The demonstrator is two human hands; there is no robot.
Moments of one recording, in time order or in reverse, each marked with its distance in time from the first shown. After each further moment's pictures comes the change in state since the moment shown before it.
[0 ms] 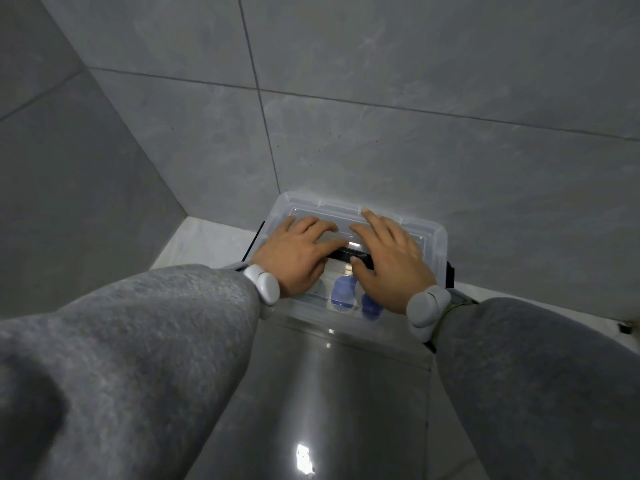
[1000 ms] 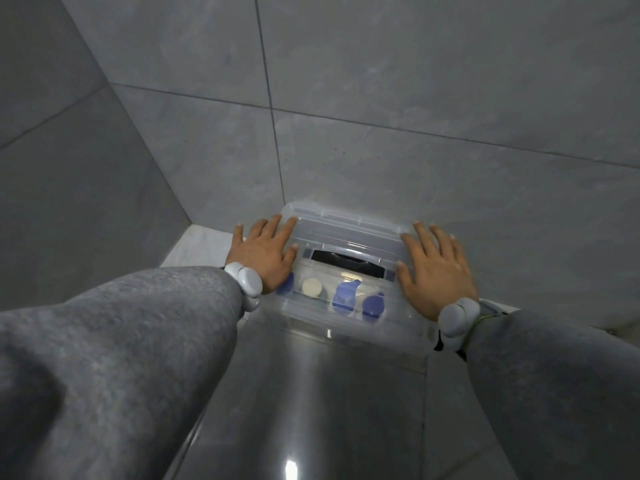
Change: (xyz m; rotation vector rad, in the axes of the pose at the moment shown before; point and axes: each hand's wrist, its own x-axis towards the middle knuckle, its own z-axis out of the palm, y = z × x) left_hand -0.028 -0.028 -0.016 -0.095 -0.203 -0.543; right_hand -0.025 0.043 -0.022 -0.367 0.103 0.159
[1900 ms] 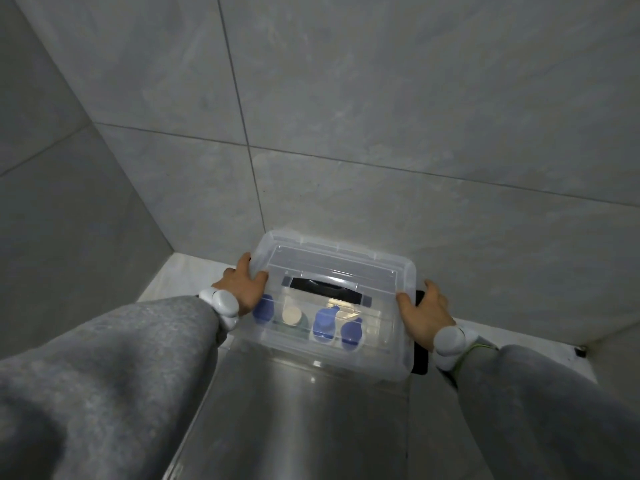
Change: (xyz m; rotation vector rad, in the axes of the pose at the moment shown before) left_hand 0.010 -0.008 0.002 -0.504 -0.180 -0.384; right_hand -0.010 0.019 0.011 0.751 -0.283 0.712
